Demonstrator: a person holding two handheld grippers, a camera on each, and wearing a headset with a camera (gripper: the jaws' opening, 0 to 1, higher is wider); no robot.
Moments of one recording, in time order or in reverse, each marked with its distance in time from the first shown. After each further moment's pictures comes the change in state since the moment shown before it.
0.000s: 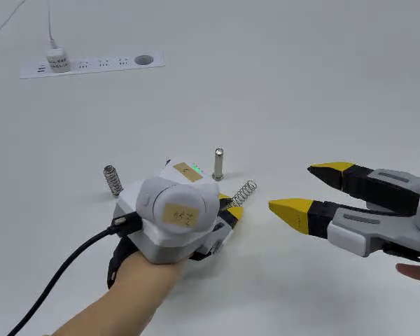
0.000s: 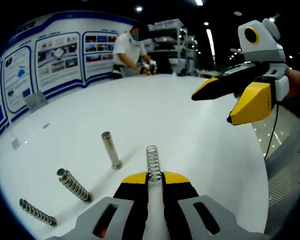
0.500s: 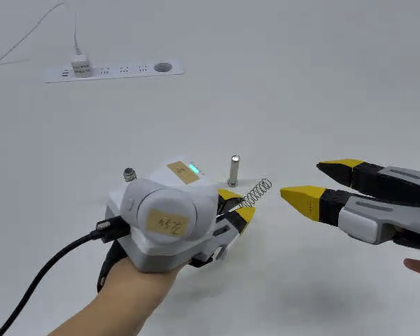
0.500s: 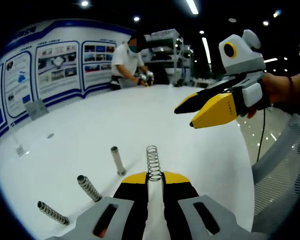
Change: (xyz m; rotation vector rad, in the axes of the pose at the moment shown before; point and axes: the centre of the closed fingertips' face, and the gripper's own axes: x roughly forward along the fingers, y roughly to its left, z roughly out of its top) left arm -0.035 -0.003 0.019 0.001 -0.087 -0.019; right arm 0.006 0.002 0.019 0.052 -0.025 0.014
